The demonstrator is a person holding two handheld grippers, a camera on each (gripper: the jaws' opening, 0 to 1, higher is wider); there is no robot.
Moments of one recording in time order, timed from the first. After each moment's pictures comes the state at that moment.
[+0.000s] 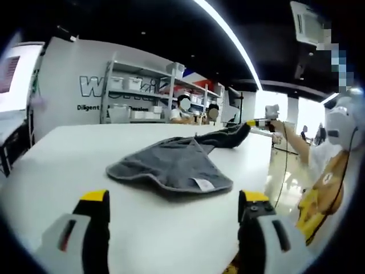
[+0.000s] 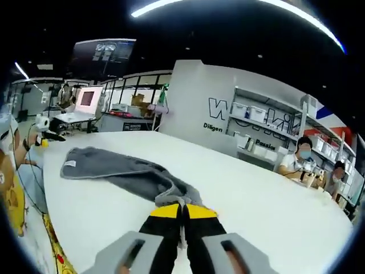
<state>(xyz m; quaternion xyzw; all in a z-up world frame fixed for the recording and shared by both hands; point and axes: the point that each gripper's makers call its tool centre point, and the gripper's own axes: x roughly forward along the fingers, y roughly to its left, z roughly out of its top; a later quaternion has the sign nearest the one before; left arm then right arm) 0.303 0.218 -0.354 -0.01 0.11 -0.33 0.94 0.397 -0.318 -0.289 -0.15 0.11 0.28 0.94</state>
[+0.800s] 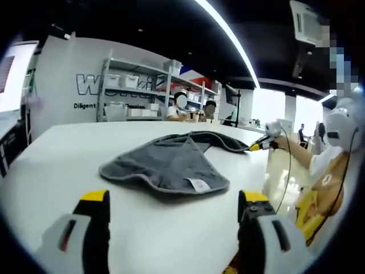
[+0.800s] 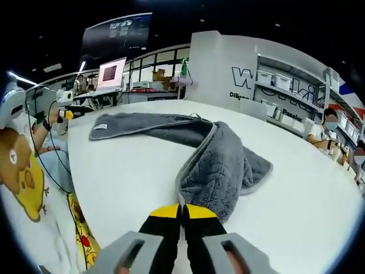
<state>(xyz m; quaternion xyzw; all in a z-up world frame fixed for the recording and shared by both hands) 0.302 0.205 -0.355 -0.01 0.12 -0.34 0.93 0.341 -0.276 -0.394 -0.14 0.22 0.35 0.90</state>
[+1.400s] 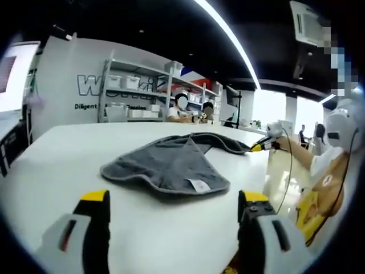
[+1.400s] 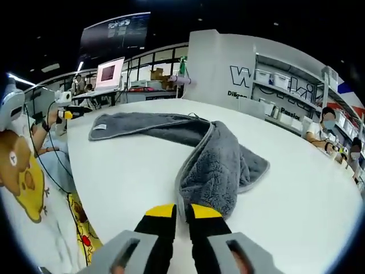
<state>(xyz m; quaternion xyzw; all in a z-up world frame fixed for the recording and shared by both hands) 0.301 0.208 -0.353 -0.01 0.11 -0.33 0.94 0.336 -0.282 -0.386 -0.14 0.22 0.33 0.91</state>
